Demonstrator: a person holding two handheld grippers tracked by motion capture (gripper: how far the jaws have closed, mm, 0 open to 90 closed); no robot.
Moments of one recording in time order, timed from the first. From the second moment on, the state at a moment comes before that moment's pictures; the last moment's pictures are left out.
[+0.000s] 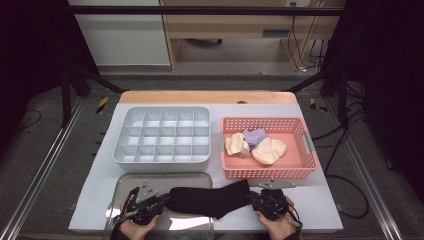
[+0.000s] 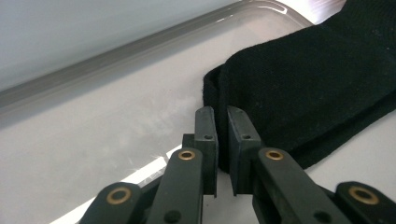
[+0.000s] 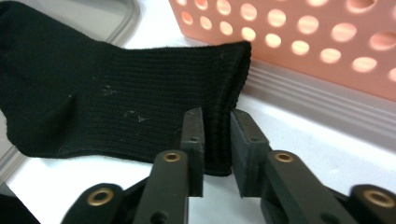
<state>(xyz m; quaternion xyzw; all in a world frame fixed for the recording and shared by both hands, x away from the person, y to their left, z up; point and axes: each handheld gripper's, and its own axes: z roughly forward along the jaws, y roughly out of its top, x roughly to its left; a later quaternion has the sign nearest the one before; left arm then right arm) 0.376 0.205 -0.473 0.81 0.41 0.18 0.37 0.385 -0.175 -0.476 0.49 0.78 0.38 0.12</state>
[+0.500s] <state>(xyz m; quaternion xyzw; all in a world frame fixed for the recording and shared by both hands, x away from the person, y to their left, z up) 0.372 0.214 -0.453 0.78 0.42 0.17 0.44 0.377 -0.194 -0.467 0.46 0.75 0.45 0.16</state>
